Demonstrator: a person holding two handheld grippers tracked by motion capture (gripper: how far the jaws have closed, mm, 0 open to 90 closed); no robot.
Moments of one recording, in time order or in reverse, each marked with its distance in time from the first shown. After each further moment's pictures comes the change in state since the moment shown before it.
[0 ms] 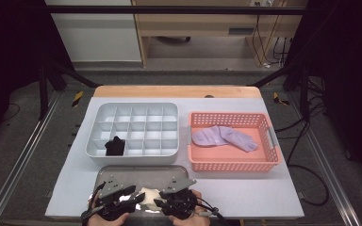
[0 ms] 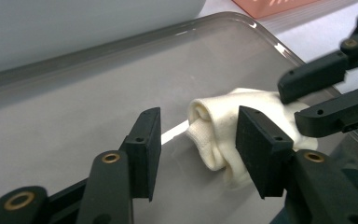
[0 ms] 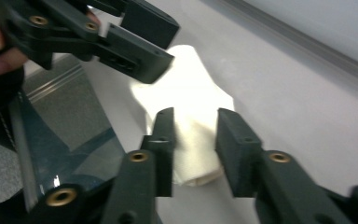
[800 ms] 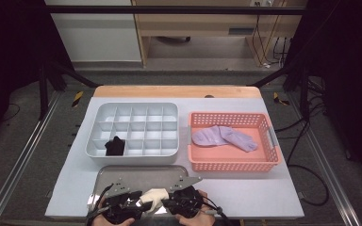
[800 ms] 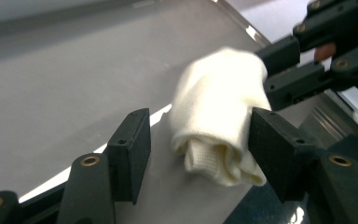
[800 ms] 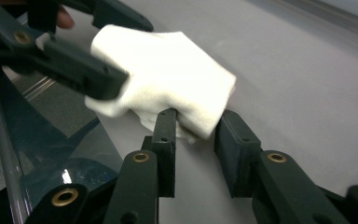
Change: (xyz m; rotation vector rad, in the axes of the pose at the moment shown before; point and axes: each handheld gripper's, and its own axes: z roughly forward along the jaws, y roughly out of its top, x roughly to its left) left arm -0.010 -0.003 0.015 0.077 -0.133 0.005; right arm -0.015 -0.012 -0.003 0.066 -0.009 0.073
